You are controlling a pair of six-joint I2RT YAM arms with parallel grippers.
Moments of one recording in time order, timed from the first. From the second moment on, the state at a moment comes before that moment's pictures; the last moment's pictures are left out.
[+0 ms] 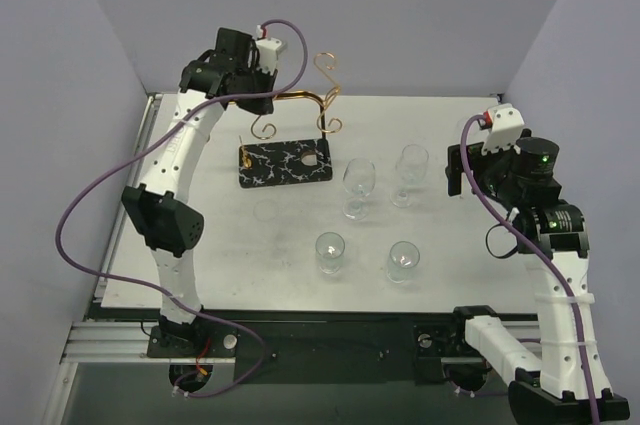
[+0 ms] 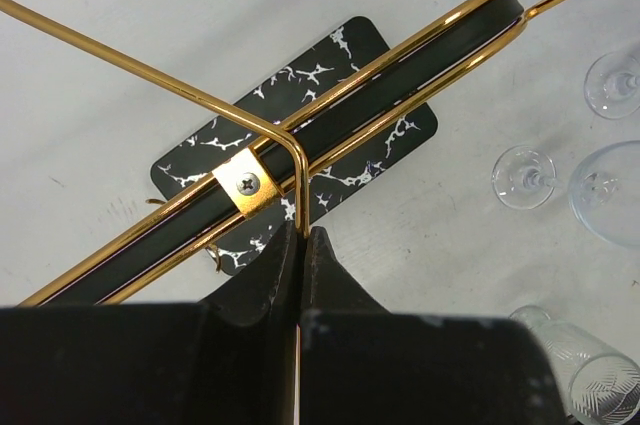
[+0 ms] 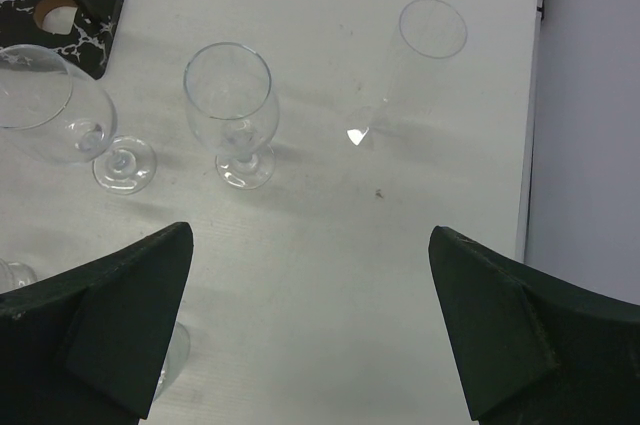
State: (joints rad) left arm -0.32 2.00 2.29 -1.07 0.19 0.09; right arm 0.06 0.90 1.22 -0.77 -0.06 -0.19
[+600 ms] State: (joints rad) left arm -0.46 1.93 2.16 -0.98 0.11 0.06; right arm 0.06 0.93 1.22 -0.79 -0.01 -0.19
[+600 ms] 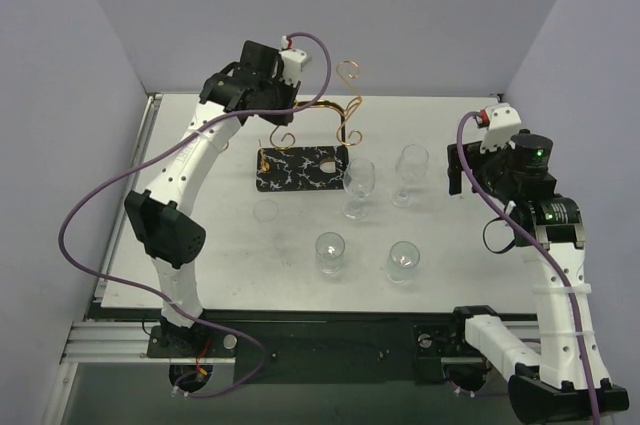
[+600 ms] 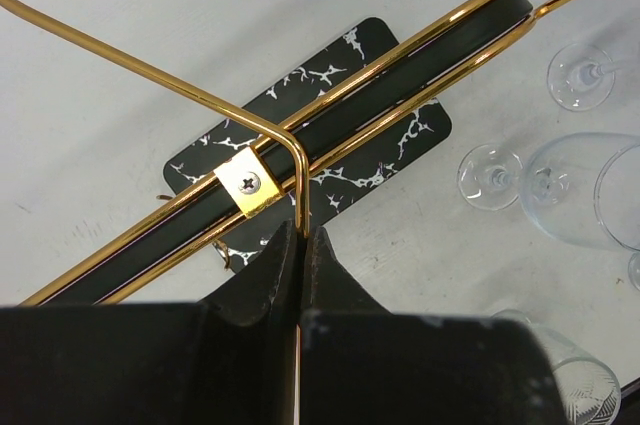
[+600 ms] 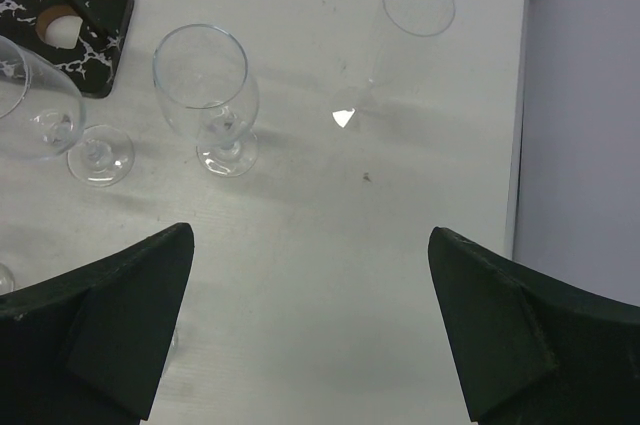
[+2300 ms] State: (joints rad) left arm -0.48 1.53 1.87 -0.73 -0.08 0.14; right arm 0.40 1.31 1.44 -0.84 0.02 -0.14
